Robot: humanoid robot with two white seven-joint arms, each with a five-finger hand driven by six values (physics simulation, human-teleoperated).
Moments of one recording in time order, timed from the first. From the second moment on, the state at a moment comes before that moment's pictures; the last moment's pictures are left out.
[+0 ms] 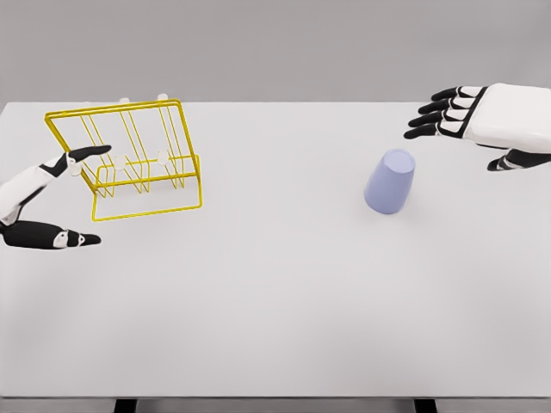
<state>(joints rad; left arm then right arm) 0.05 1.01 -0.19 -1.72 0.28 -0.61 -0.20 -0.69 -1.13 0.49 -1.75 0.15 -0.61 0.61</state>
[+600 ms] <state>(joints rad) 0.05 1.01 -0.19 -1.72 0.28 -0.61 -0.20 -0.83 -1.17 0.64 -1.74 0.18 -0.61 0.61</state>
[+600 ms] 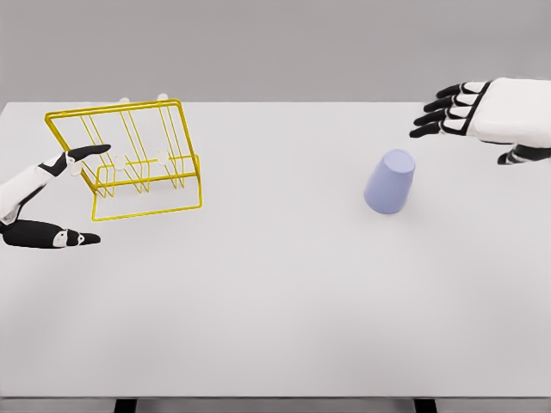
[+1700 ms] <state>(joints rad) 0.05 1.01 -0.19 -1.71 0.28 -0.61 -0.21 -0.92 -0.83 0.88 -1.37 0.35 -0.61 0.61</state>
